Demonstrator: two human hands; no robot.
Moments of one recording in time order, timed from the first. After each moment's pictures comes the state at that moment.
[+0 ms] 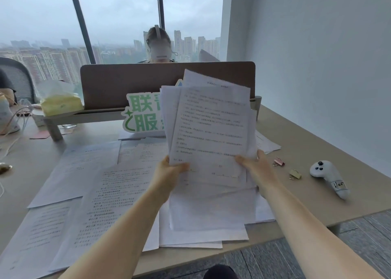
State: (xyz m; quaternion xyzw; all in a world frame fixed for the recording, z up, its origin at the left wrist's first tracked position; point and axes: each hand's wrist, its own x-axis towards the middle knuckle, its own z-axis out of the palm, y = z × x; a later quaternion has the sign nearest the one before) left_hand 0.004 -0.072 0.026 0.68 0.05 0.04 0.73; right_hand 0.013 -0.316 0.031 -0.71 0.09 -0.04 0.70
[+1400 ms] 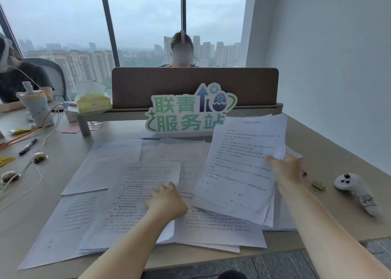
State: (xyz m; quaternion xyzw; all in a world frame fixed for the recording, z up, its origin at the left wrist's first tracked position) left_hand -0.025 -0.027 -0.015 0.97 0.16 -0.16 0.11; right_hand 0.018 -0.305 0.050 -0.73 0.15 -0.16 0.64
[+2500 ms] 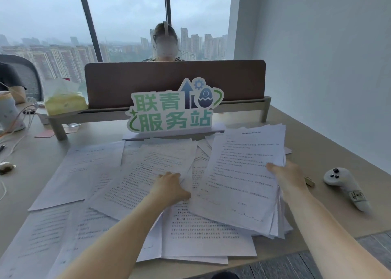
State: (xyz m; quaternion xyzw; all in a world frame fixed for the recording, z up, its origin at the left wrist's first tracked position) left_hand 0.042 -0.049 -0.013 0.99 0.02 -0.08 0.14; right_hand 0.043 -0.353 0.014 -0.71 0.18 -0.11 0.67
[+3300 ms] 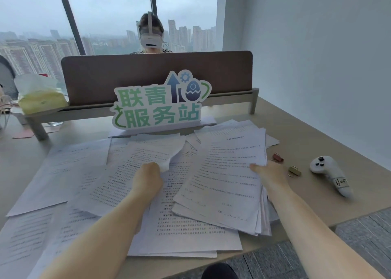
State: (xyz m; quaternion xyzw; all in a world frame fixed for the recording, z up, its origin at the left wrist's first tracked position) left_hand 0.055 -0.035 -0.012 0.99 0.06 0.06 0.11; right_hand 0.028 -0.348 0.004 -0.69 0.17 -0.07 0.70
